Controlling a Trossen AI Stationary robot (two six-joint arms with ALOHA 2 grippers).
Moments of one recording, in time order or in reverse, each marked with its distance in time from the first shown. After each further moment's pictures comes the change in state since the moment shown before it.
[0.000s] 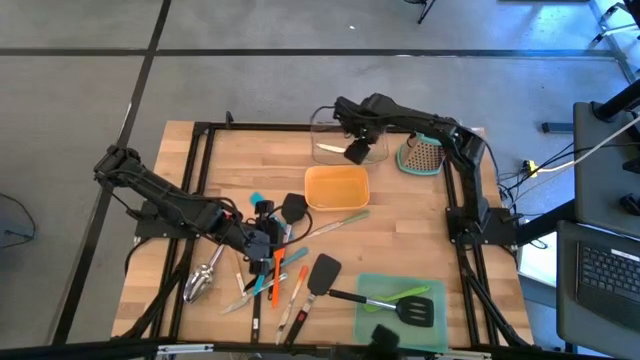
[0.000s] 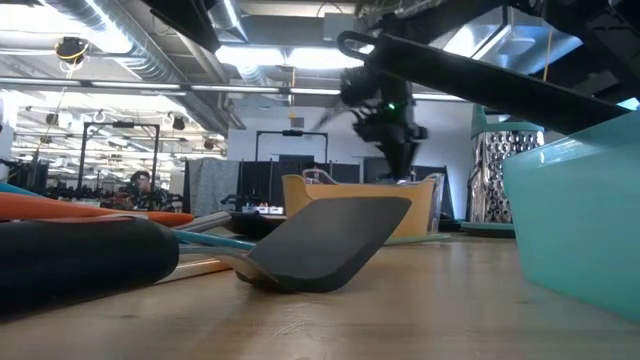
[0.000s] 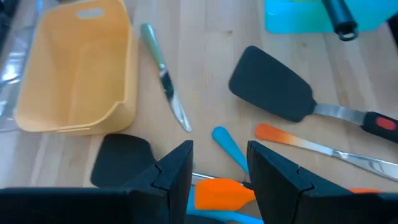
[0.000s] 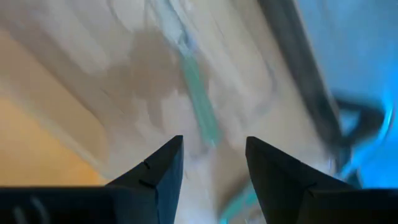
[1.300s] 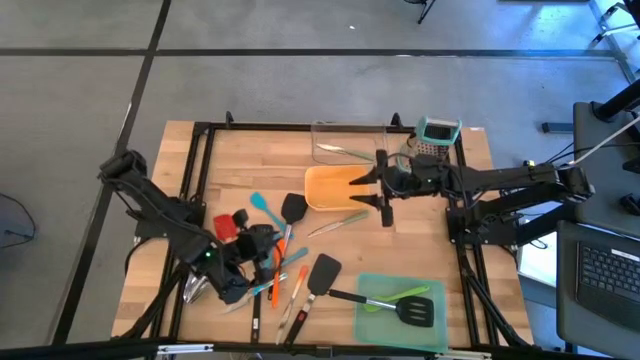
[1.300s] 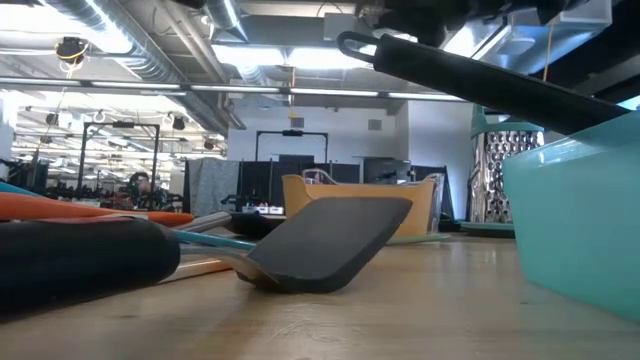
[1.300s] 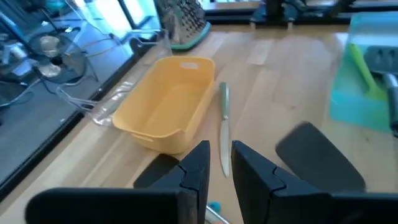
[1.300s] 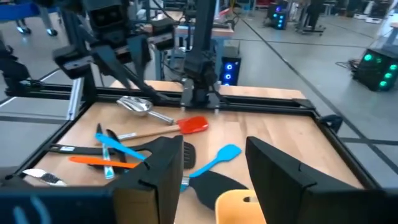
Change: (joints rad) left arm -0.264 0.071 0.001 -0.039 -0.647 -0.501; right arm 0.494 -0.932 -1.040 1.392 -0.273 -0.076
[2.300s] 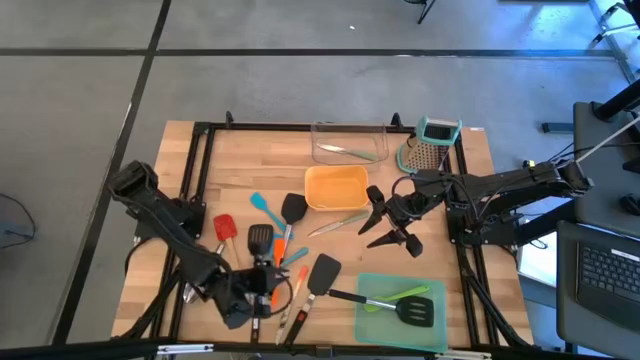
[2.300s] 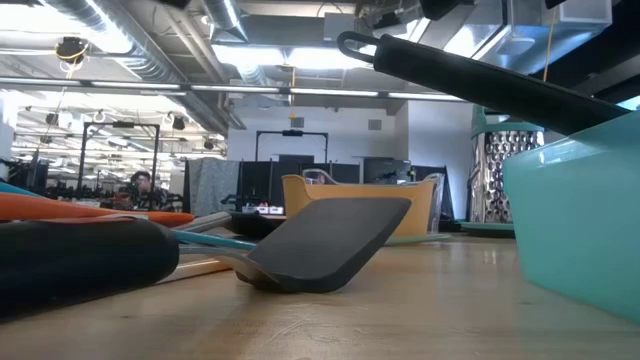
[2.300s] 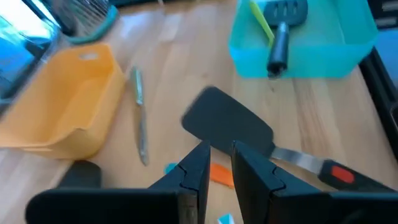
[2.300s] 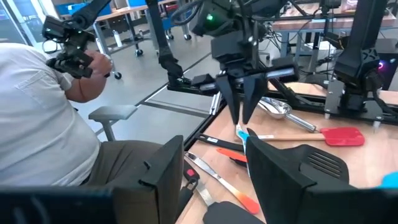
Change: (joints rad) left arm -0.091 0.153 -0.013 0.284 0.192 0.231; right arm 0.154 0.000 0.026 -0.026 -0.385 0.116
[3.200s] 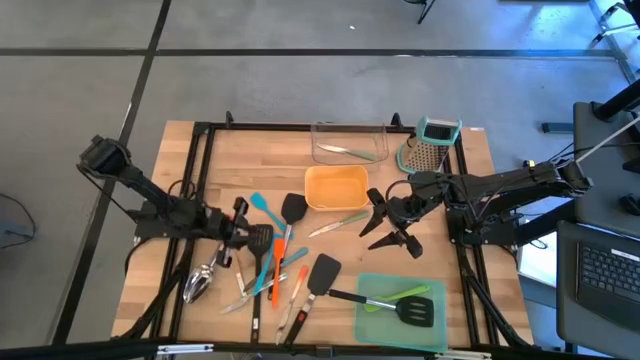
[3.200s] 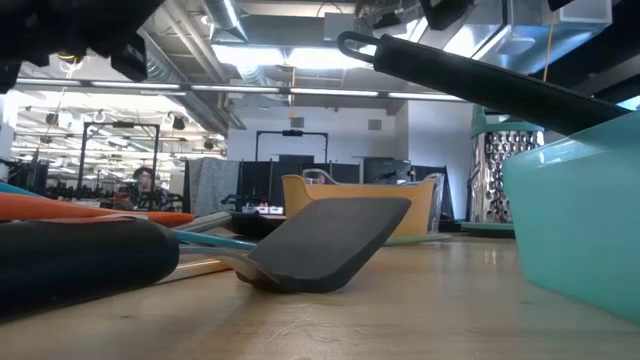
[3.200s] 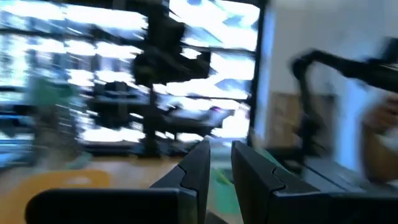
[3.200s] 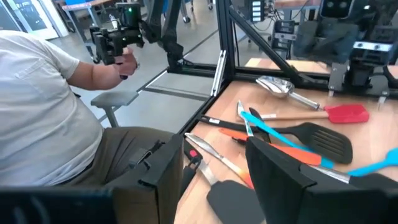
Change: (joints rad) left arm 0.289 -0.511 -1.073 1.739 0.509 0.558; right arm 0.002 0.000 0.001 -0.084 0.001 -0.003
